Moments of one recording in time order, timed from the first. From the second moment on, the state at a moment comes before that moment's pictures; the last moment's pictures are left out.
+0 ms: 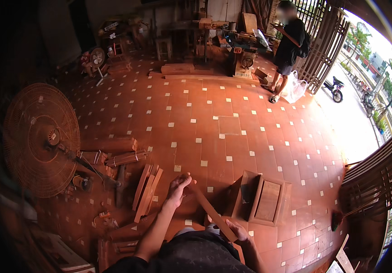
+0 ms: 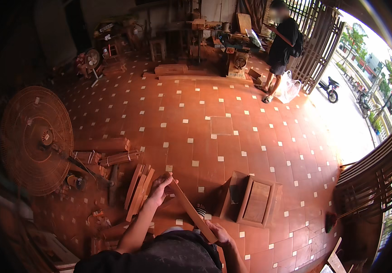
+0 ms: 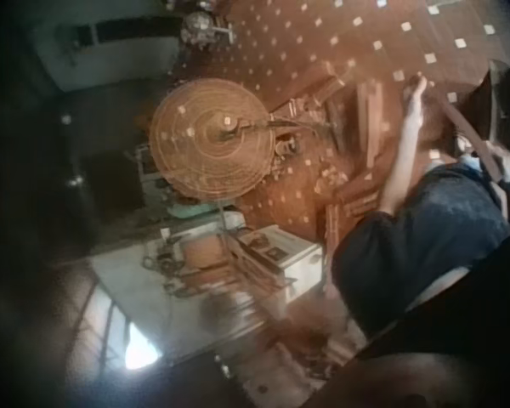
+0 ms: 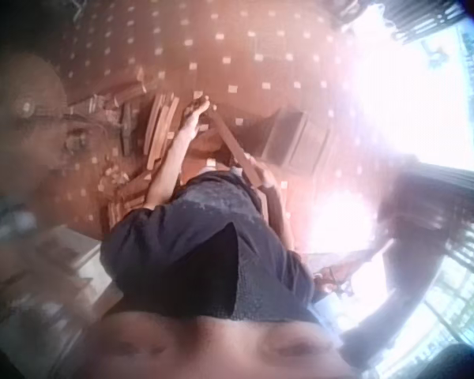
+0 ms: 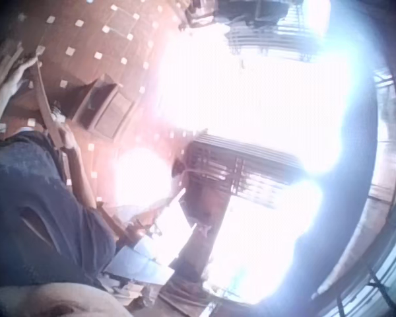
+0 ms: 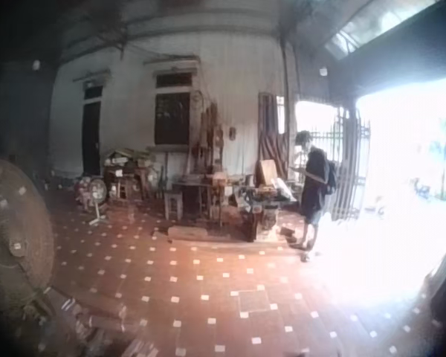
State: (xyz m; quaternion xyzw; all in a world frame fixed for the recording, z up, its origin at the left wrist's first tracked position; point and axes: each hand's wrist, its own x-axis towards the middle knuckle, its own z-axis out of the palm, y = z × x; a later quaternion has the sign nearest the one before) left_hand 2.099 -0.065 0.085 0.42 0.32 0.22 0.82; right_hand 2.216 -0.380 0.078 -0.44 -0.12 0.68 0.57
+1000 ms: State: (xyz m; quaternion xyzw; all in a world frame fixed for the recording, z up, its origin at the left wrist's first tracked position) left_hand 2.580 0.618 0.039 0.32 0.45 0.27 0.79; right_hand 2.751 0.348 0.108 -0.74 -0.36 0.42 0.39
